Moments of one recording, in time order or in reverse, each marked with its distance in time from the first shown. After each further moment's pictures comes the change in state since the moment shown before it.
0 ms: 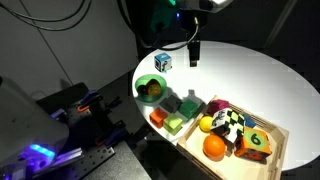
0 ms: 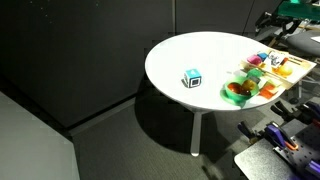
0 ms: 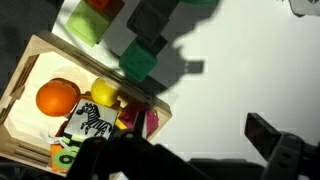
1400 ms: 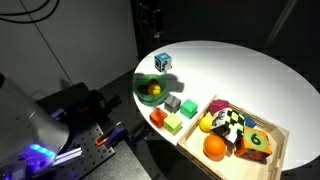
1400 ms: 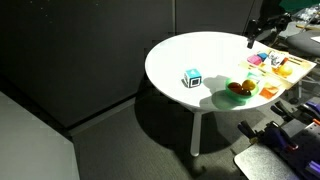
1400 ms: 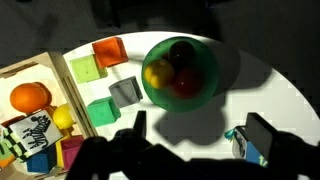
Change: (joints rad) arm 0.130 -0.164 0.178 0.008 -0.150 -0.458 -0.167
